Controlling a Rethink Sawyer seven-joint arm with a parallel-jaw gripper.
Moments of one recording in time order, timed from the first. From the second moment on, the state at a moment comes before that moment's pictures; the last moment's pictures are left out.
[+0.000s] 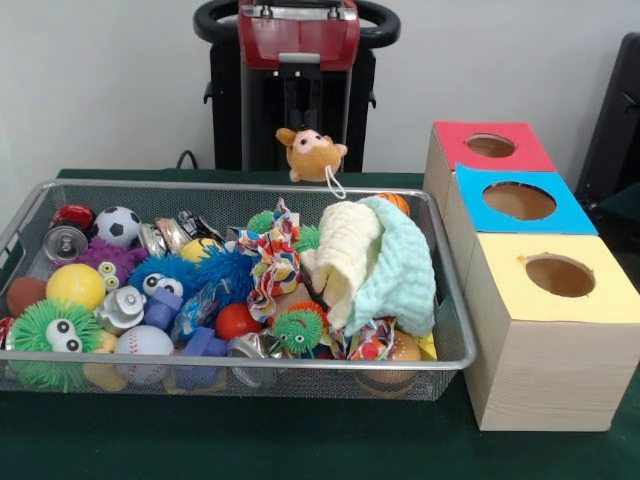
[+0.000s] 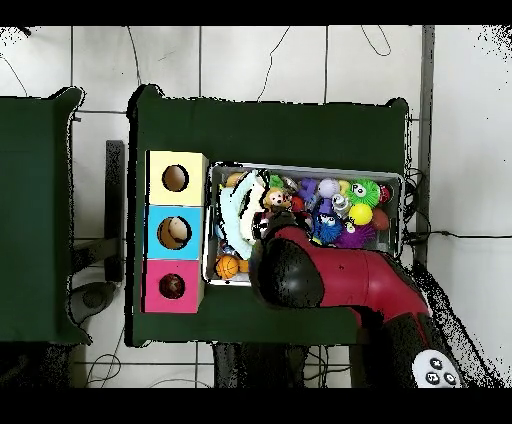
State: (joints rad) arm -0.57 -0.99 0.33 1.96 -0.29 0.30 1.65
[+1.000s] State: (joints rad) arm -0.28 -1.09 0.13 2.00 -0.14 0.31 1.65
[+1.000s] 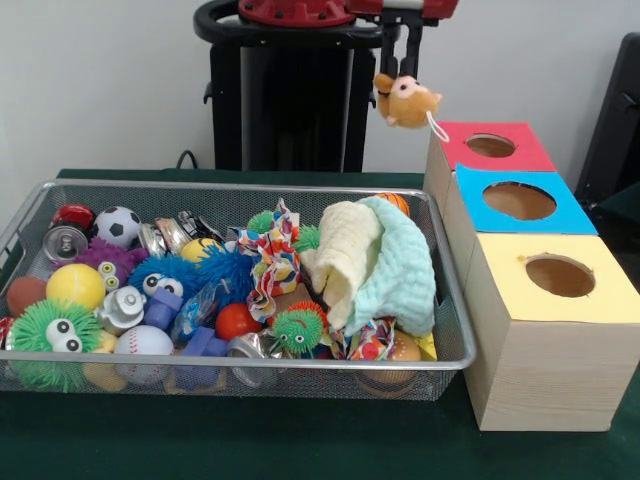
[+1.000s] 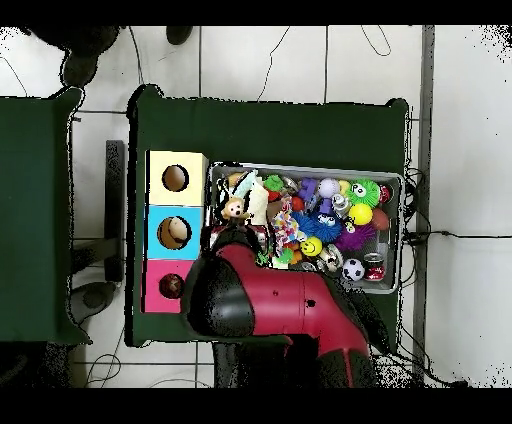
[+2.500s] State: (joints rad) arm 0.00 -1.10 -0.08 2.25 0.08 0.16 1.74
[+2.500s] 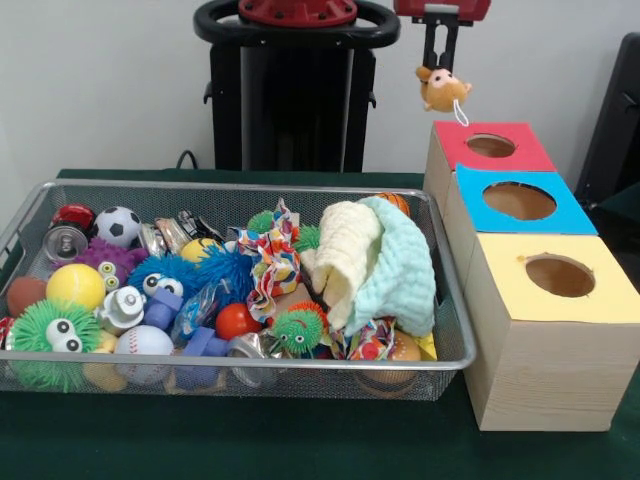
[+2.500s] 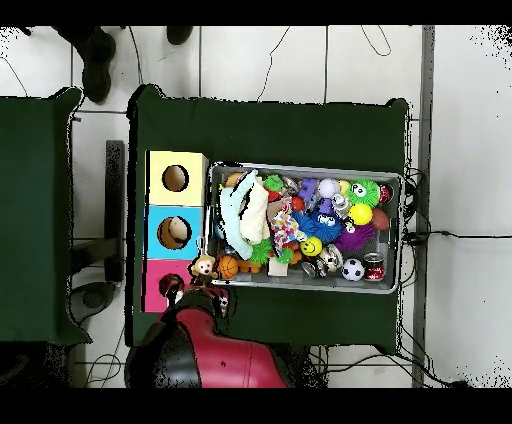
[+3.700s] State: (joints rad) arm 0.08 -0.96 -0.08 2.27 0.18 0.03 1.80
